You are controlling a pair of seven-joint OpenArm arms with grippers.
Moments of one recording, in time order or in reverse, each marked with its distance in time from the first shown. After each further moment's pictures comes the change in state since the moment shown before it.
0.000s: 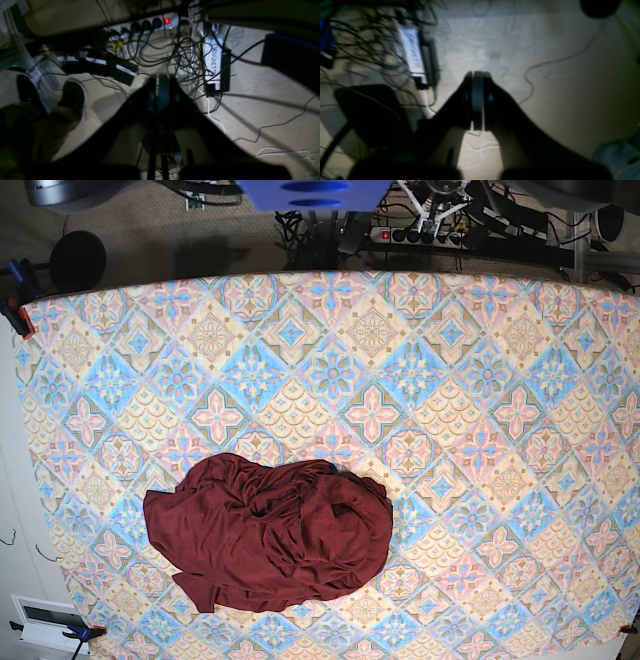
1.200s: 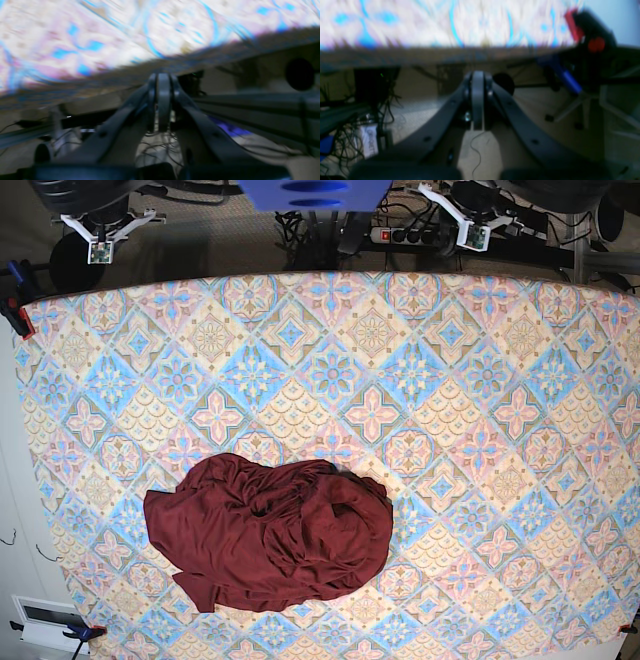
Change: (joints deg) left arm 32.3 -9.2 -8.7 69.3 -8.3 0.0 6.1; right arm -23.2 1.2 16.0 71.0 0.2 0.0 -17.8
